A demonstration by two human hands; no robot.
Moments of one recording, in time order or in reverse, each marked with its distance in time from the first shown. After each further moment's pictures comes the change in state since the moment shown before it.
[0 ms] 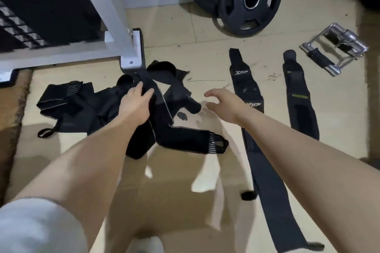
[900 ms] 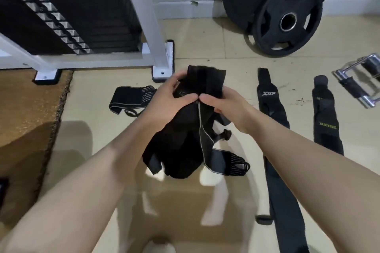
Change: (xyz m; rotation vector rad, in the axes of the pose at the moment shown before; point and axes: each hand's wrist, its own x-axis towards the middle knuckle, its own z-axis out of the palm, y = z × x) left_hand -0.037 0.001 -0.101 -1.296 0.105 0.084; right_hand 0.031 -0.085 -0.006 0.795 -0.198 -0.104
